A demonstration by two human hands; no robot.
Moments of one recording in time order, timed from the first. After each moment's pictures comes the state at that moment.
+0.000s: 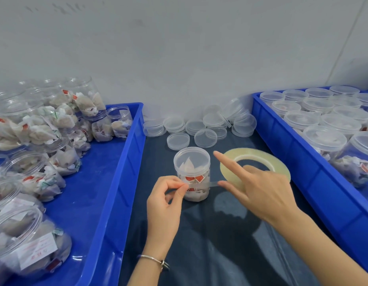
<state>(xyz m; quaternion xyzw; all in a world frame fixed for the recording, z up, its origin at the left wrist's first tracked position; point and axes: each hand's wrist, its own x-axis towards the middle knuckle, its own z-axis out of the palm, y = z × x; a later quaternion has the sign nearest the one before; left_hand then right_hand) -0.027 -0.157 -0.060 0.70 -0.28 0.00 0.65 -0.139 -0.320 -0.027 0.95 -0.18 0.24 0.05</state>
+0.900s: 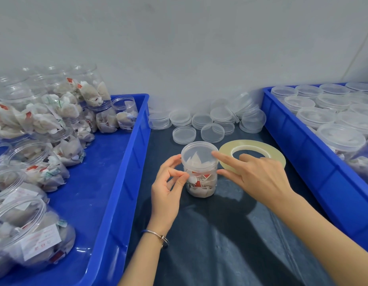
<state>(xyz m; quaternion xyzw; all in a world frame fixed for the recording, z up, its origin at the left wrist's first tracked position) 0.013 -0.168 -0.092 0.64 -0.30 -0.04 0.71 -0.098 -0.335 -0.036 0.95 -0.10 0.27 0.13</state>
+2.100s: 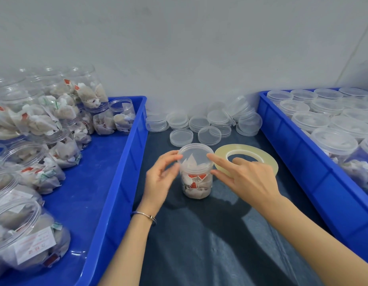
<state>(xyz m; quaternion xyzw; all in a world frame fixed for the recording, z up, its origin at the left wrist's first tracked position) 0.051 -0.176 -0.090 0.63 -0.35 -0.11 0.68 -0.092 -0.330 -0.043 0.94 -0.12 0.31 0.11</state>
